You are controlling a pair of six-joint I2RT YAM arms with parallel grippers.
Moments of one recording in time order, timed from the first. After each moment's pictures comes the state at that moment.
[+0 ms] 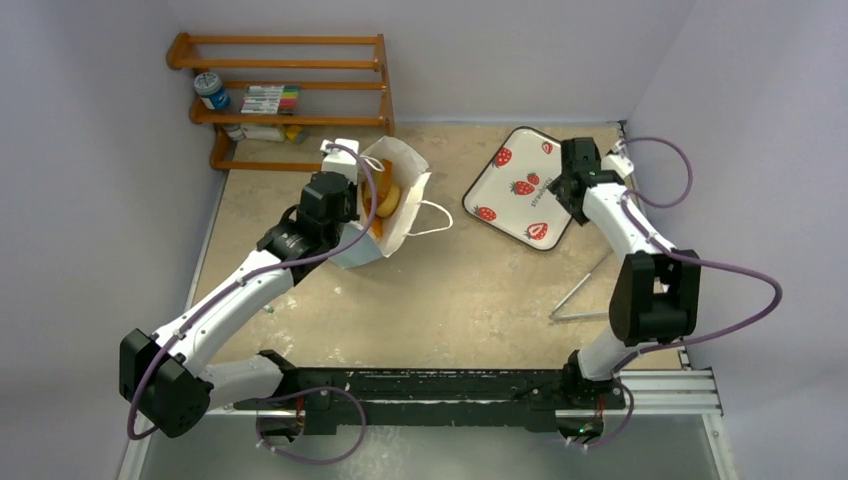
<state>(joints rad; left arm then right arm) -0.58 1.17 1.00 -0.21 -0.51 -0.10 0.05 1.64 1.29 -0.59 0.50 0.88</state>
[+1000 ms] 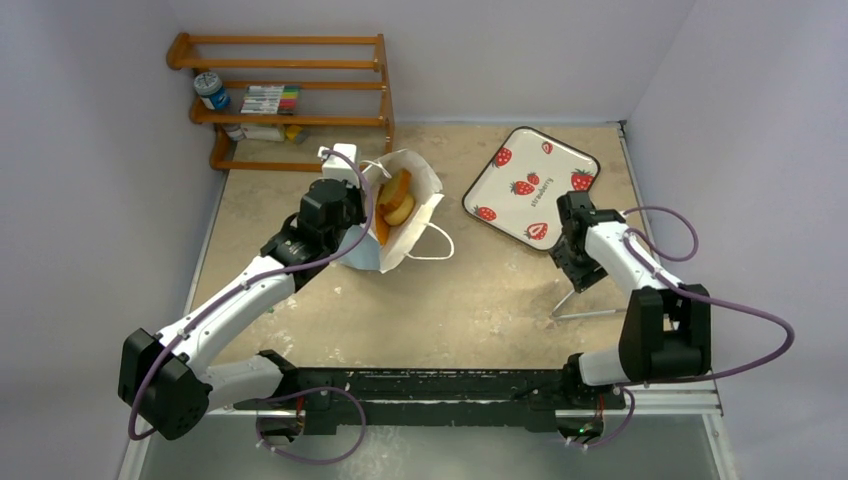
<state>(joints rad) -0.58 1.16 0.92 -0.07 -0.37 -0.23 0.08 1.41 0.93 -0.94 0.43 1.16</state>
